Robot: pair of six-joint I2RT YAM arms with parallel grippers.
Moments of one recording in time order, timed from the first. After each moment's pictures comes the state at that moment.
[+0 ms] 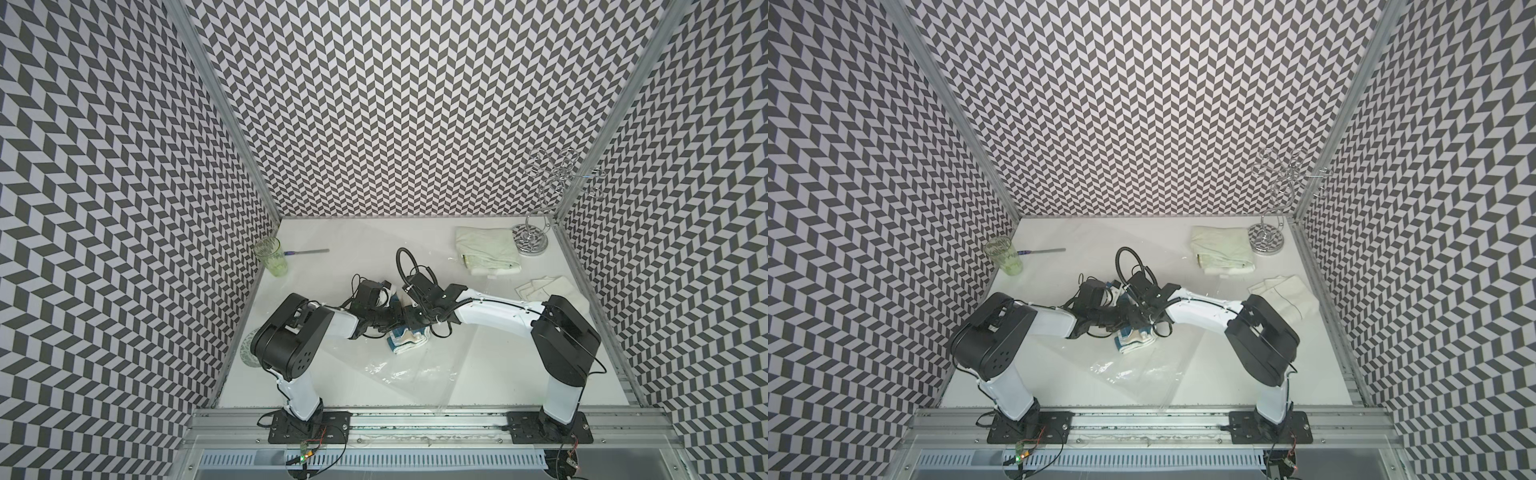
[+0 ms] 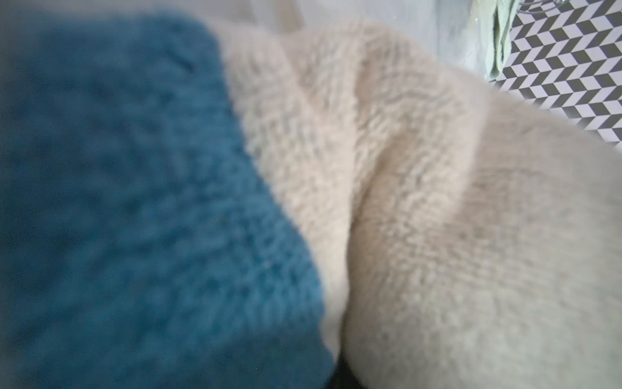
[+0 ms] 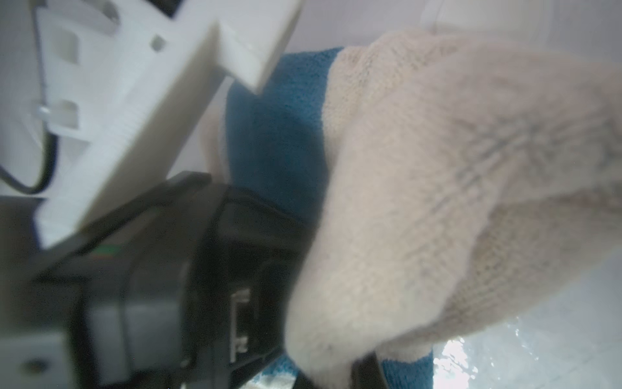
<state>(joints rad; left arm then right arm) -0.46 1.73 0.63 0.34 0.65 -0.82 0.89 1.86 1.24 -0.46 -0.05 0.57</state>
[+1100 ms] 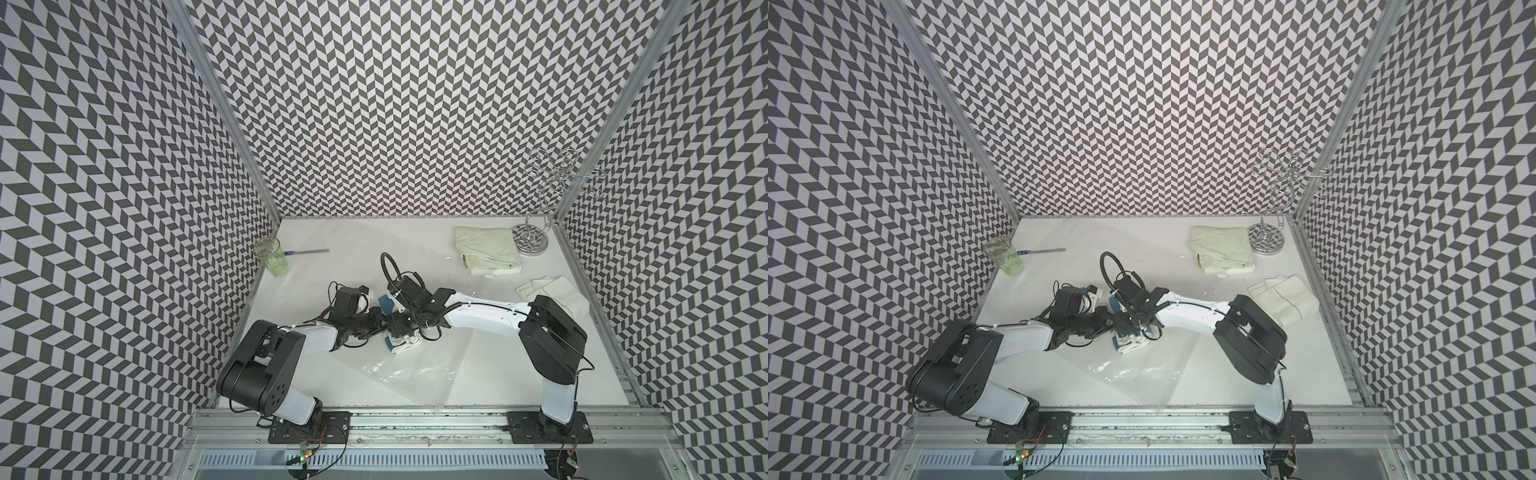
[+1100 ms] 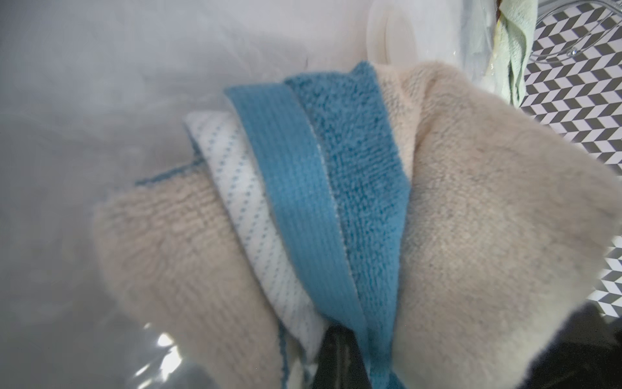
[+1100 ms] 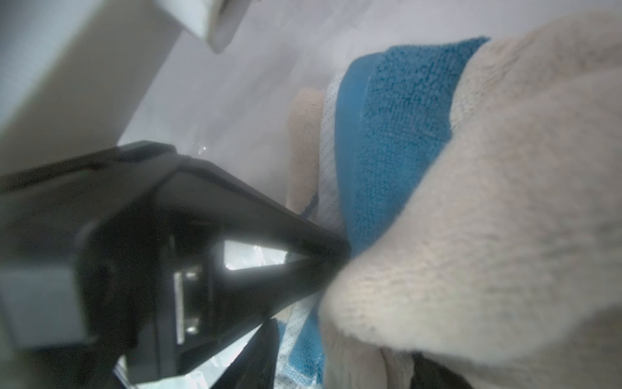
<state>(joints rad) -0.34 1.49 0.48 0.21 0.58 -0.75 0.96 1.92 1.32 -0.45 -0.11 0.47</state>
